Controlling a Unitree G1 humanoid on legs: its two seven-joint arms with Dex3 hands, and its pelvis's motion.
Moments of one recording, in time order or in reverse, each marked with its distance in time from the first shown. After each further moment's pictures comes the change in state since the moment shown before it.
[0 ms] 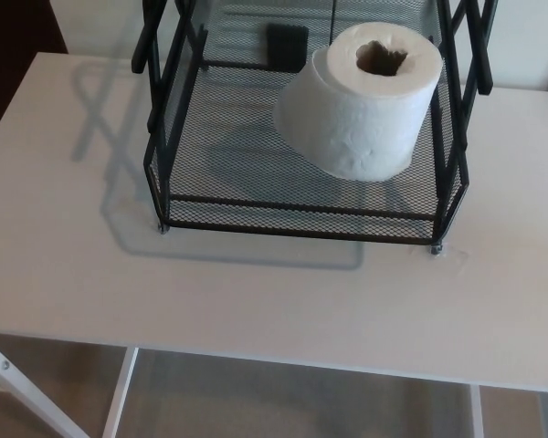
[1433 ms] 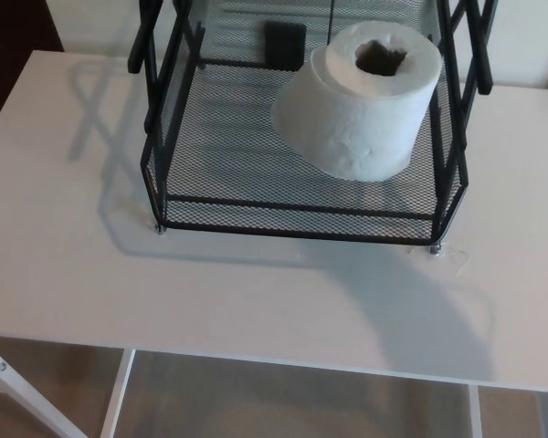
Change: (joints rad) left_arm 0.120 0.006 0.040 -0.080 -0.003 0.000 -0.004; right_arm -1.360 -0.331 0.613 -0.151 0.063 0.021 0.398
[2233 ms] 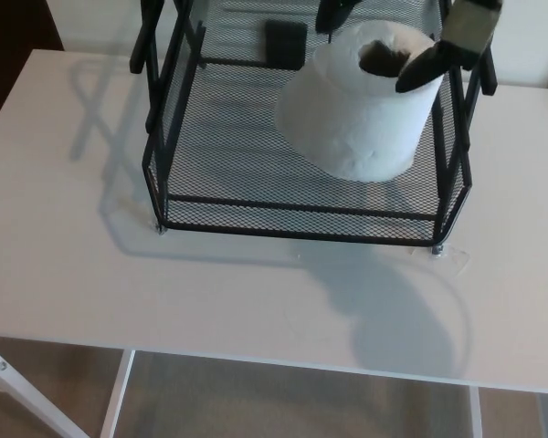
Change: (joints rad) left_arm -0.028 0.001 -0.001 0.013 0.002 0.000 0.000; right_arm 0.025 0.331 0.466 0.176 -0.138 -0.152 -0.216
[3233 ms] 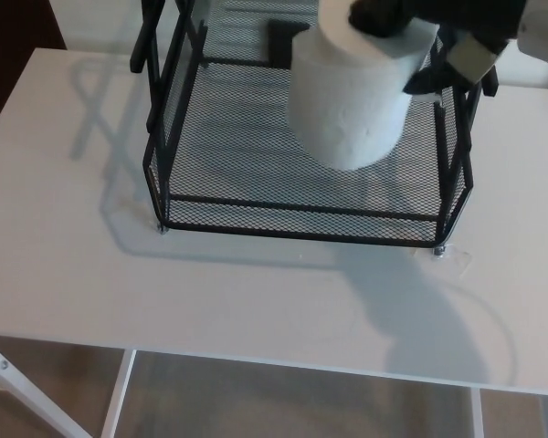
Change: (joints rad) left_arm -0.036 0.000 0.022 0.025 -0.003 0.000 -0.006; right_arm 0.136 -0.043 0.069 0.082 -0.048 -0.132 -0.400
